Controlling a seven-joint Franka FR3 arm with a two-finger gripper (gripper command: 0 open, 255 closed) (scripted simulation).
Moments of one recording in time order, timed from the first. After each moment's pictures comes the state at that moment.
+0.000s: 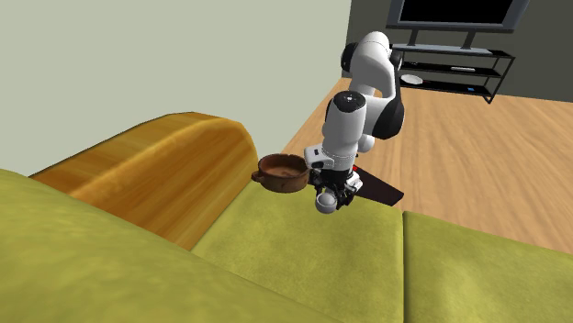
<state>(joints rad) 0.13 -0.29 0.41 -2.18 0.07 1.82 0.32</state>
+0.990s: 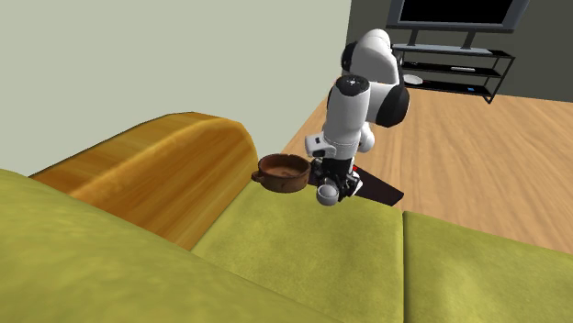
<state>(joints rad) 0.13 -0.30 0.40 -2.09 0.07 1.73 0.32</state>
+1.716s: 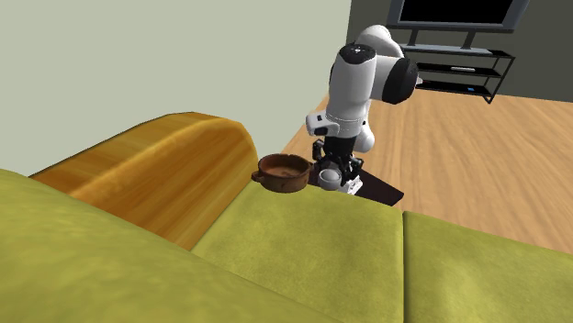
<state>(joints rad) 0.13 -0.29 0.39 -1.94 0.06 1.58 0.31</state>
